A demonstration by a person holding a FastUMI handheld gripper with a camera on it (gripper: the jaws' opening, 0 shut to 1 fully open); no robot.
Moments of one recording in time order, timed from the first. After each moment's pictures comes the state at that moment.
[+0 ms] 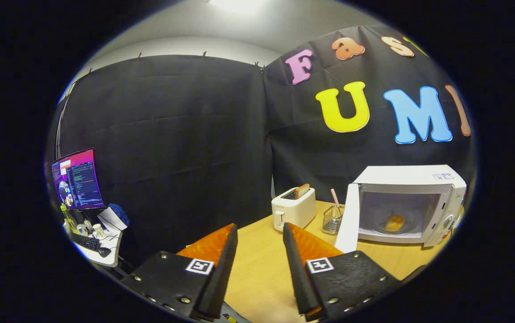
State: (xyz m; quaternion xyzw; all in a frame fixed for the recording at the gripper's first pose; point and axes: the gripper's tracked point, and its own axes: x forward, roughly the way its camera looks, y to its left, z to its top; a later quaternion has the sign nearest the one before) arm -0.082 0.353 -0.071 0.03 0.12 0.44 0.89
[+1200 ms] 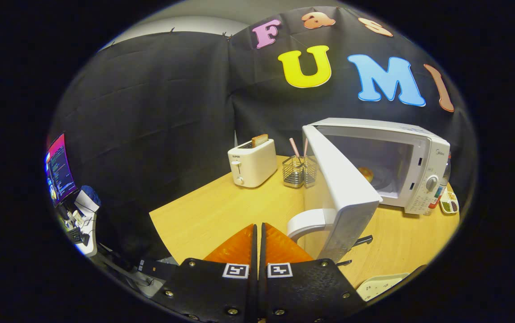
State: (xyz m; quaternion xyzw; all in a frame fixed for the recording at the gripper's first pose) arm -0.035 0.257 -0.173 -0.02 0.23 0.32 0.92
